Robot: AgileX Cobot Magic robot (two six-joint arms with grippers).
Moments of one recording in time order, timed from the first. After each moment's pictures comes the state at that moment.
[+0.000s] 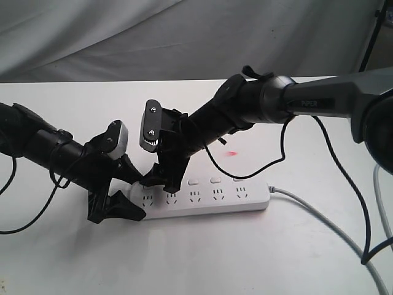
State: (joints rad) left arm -0.14 2.11 -1.08 -1.09 0.92 2.09; right arm 0.28 2.30 -1.60 0.97 0.67 -1.80
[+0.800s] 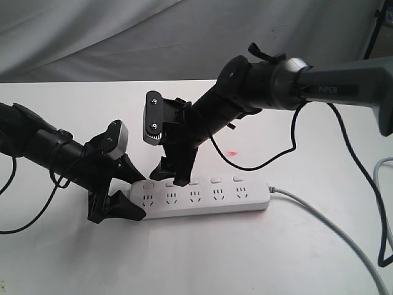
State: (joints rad) left arm -0.14 2.11 -1.08 -1.09 0.92 2.09; right arm 0.28 2.21 -1.59 0.80 0.69 -1.68
